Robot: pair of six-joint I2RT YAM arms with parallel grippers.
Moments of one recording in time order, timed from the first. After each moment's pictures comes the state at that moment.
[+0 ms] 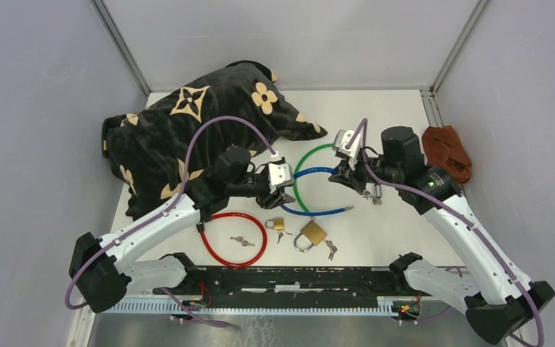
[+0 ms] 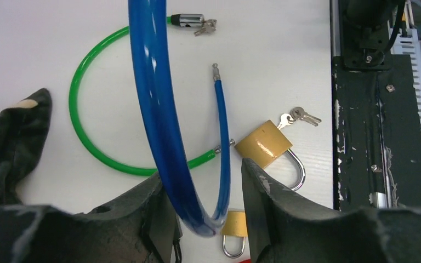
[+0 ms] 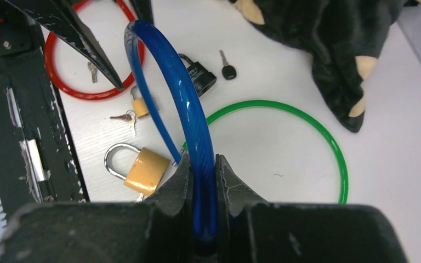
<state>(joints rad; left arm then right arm) -0.79 1.17 0.91 -0.22 0.57 0.42 0.53 1.01 1.13 -0.69 -0.52 -0.46</state>
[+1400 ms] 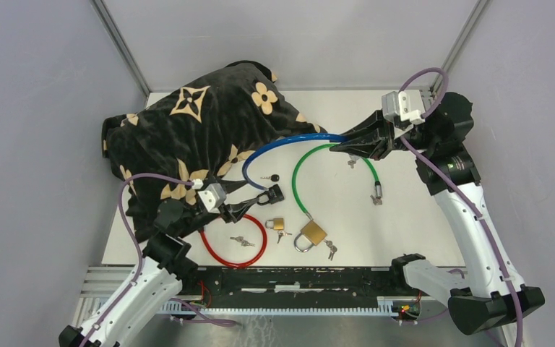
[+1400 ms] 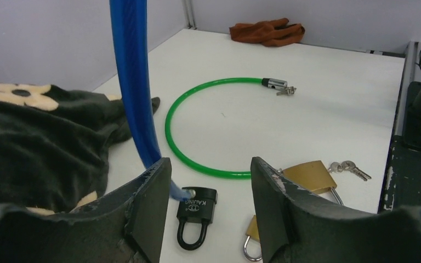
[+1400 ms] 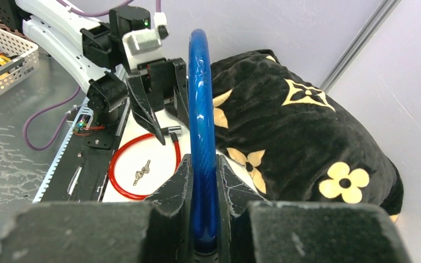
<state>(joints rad) -0.51 0.44 0.31 0.25 0.51 0.10 0.23 1.06 1.29 -0.13 -1.32 -0.16</state>
